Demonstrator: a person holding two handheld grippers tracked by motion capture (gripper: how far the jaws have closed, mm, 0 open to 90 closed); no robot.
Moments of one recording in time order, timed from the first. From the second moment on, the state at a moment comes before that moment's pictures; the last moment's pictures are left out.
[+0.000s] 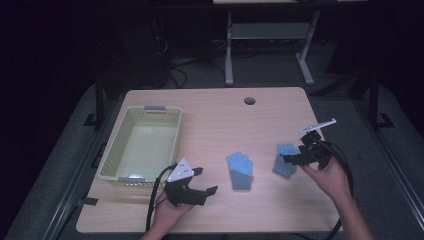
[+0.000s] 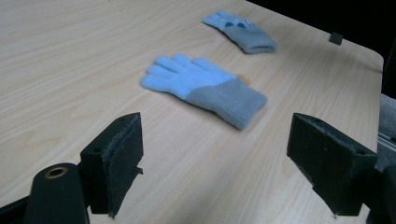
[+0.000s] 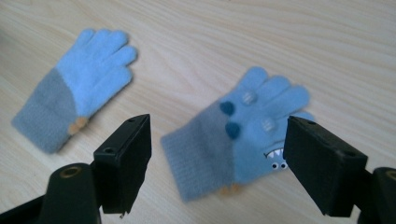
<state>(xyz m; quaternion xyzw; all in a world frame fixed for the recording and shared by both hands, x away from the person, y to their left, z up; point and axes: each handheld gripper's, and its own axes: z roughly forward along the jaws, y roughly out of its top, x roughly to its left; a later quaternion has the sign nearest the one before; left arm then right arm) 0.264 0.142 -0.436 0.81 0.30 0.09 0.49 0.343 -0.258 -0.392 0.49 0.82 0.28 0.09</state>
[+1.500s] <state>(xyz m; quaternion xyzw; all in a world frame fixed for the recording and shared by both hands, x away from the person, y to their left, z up) 0.264 0.141 -0.436 0.81 0.30 0.10 0.50 0.379 -0.232 -0.441 0.53 0.83 0.14 0.07</state>
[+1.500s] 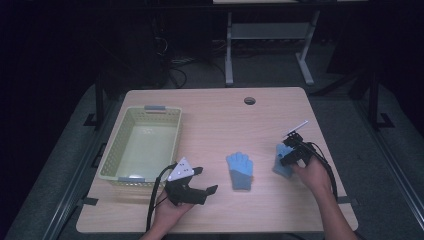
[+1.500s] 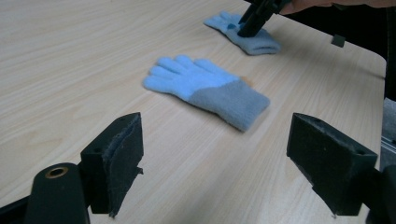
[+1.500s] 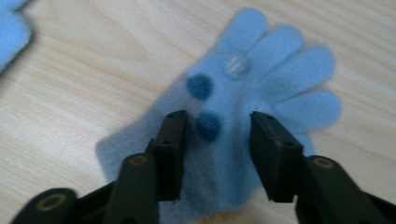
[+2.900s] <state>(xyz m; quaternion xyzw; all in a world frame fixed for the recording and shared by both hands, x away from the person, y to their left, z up) 0.263 0.142 -0.437 0.81 0.30 0.10 0.50 0.345 -0.193 -0.370 0.42 0.87 0.26 0.09</state>
